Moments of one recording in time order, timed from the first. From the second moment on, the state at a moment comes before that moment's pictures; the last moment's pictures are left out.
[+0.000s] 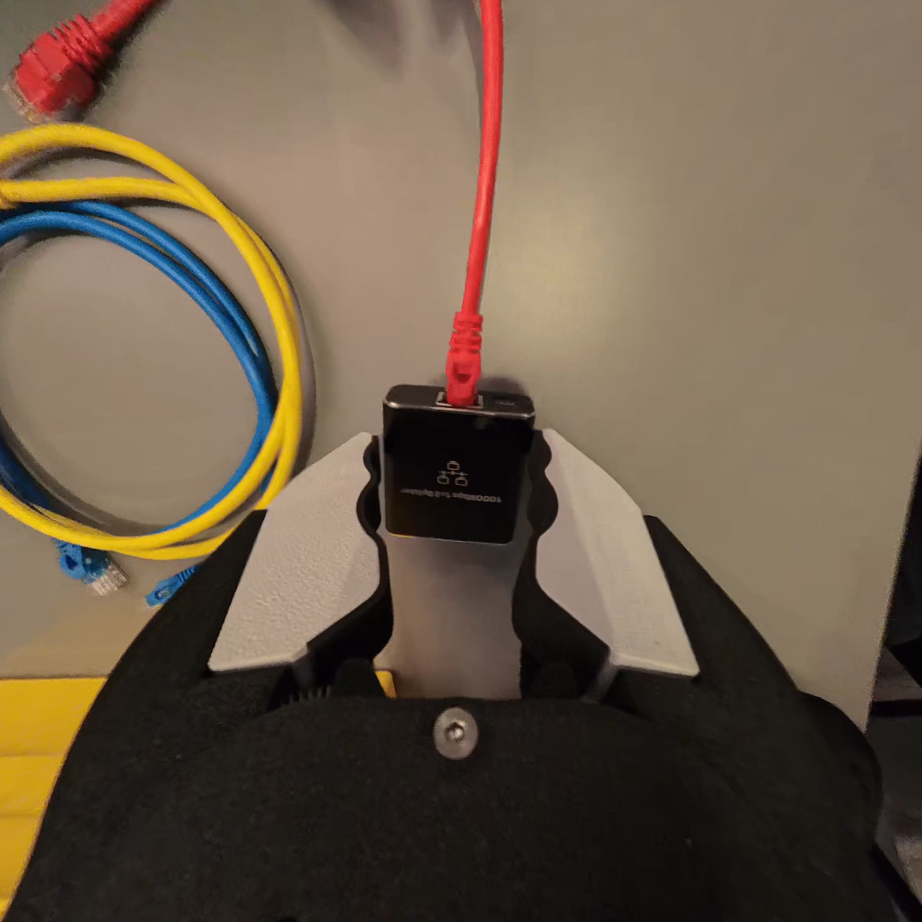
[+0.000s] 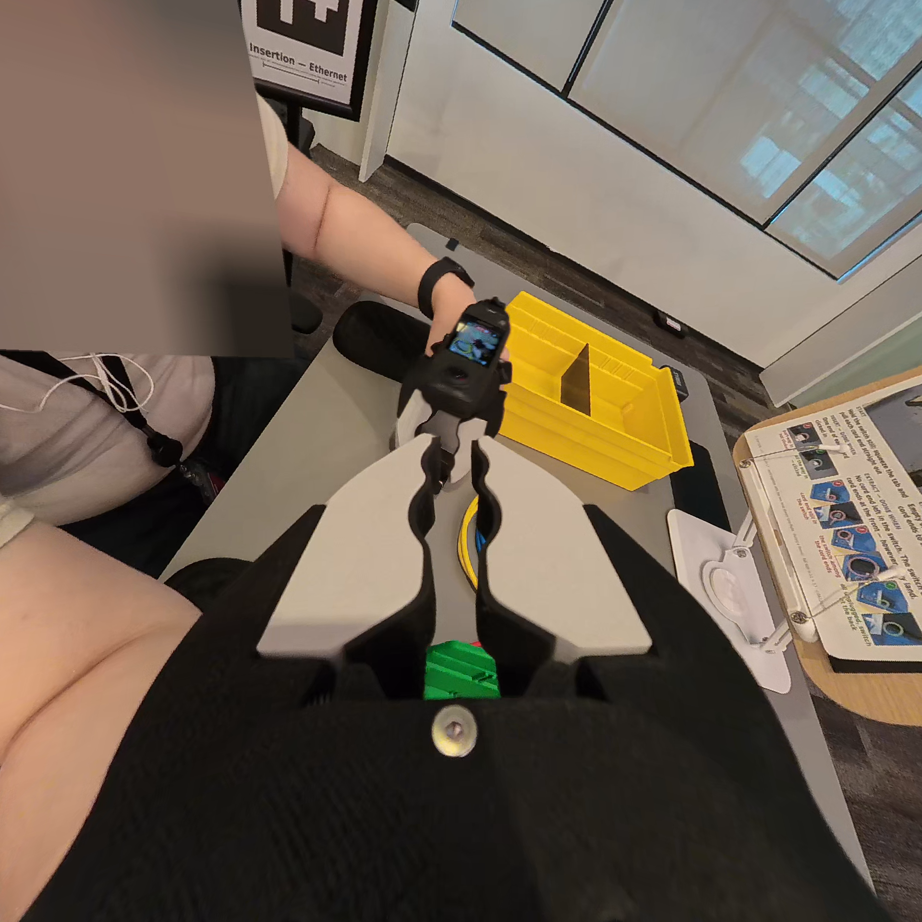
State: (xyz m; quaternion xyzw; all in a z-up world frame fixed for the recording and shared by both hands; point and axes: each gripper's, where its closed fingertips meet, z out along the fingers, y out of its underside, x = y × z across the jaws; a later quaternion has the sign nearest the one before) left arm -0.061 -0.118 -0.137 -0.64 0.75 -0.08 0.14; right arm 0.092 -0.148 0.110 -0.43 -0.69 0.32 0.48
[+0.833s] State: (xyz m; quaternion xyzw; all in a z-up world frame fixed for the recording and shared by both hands) left arm -0.058 0.126 -0.146 -0.89 0.45 -0.01 0.08; right arm 0.114 -0.133 0.110 -0.44 -0.66 0.33 0.51
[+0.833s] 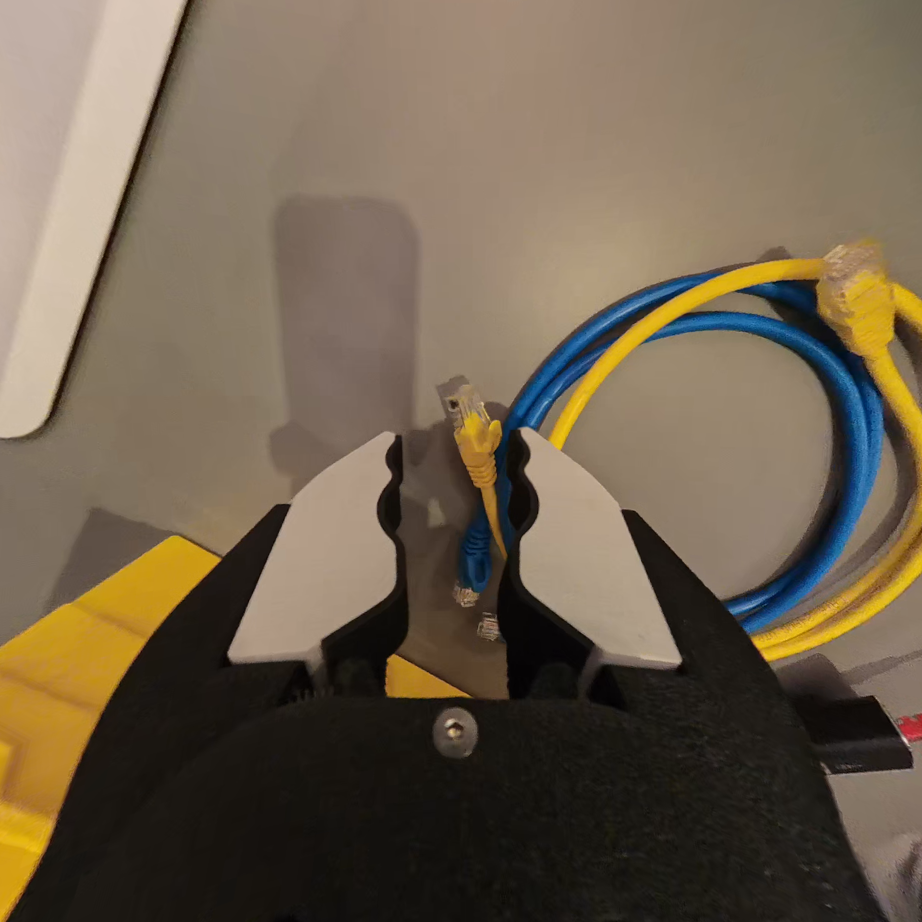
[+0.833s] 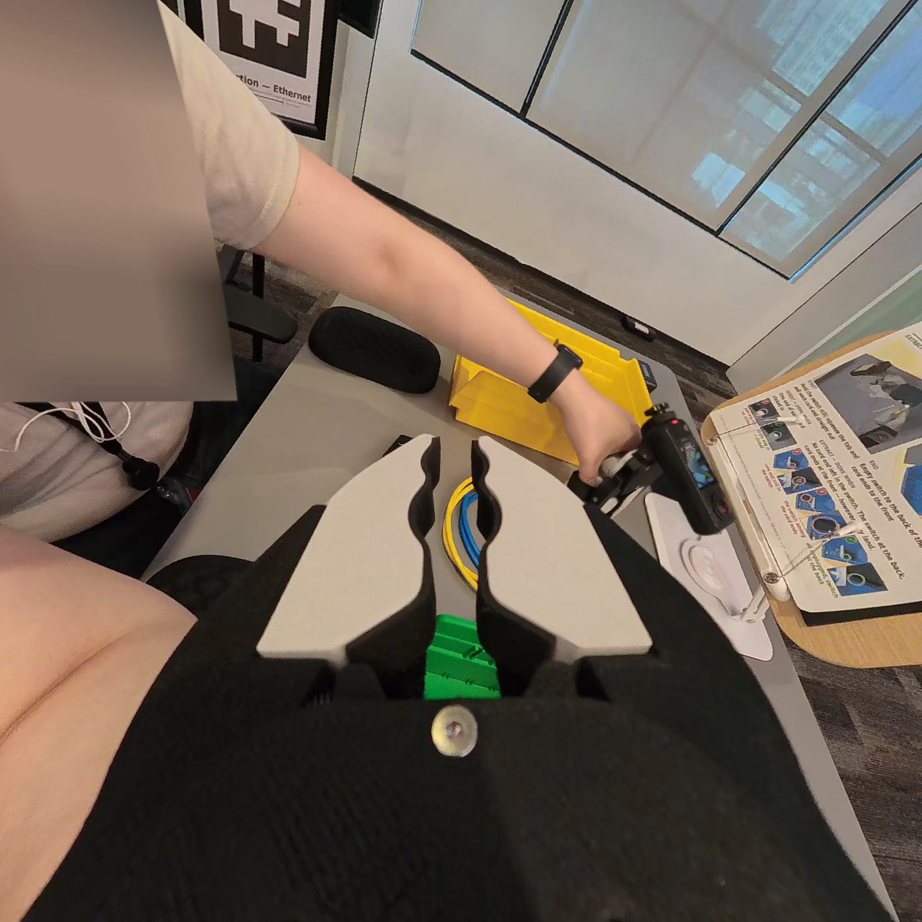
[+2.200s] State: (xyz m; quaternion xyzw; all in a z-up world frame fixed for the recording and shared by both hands) left arm -0.043 0.032 0.124 -0.76 0.40 -0.30 0.42; right arm -0.090 0.016 0.067 -0.64 -0.39 0.51 0.41
